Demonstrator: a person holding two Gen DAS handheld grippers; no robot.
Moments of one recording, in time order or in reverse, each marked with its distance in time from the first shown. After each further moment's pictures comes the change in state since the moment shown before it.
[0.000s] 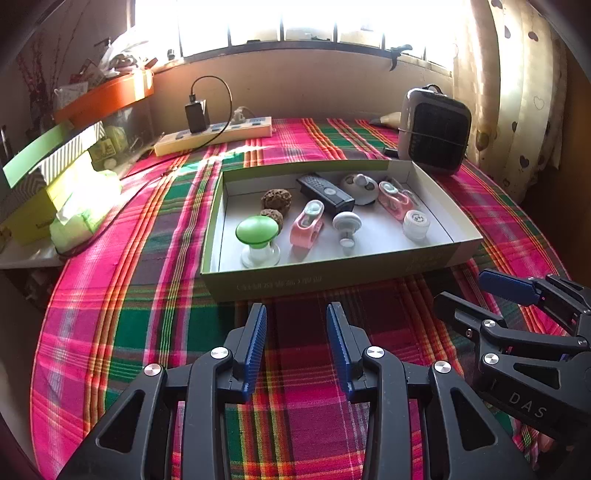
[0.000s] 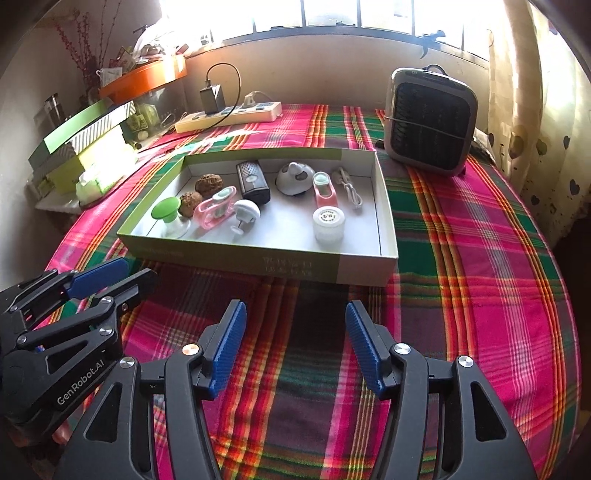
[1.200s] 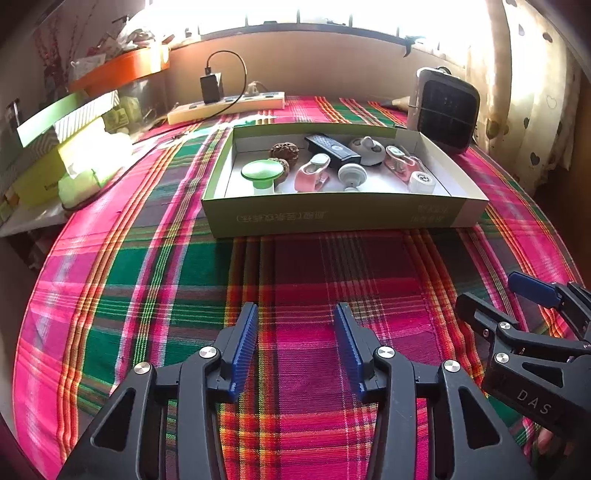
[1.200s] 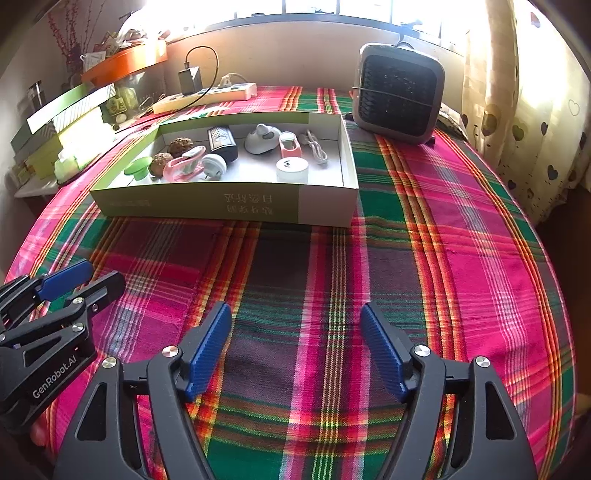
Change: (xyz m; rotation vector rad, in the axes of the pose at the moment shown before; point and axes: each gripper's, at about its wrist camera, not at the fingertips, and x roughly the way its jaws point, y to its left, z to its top) left arm 0.003 -0.005 -0.035 -0.059 0.046 0.032; right arm 0.000 -0.010 -0.036 0.013 0.029 -0.097
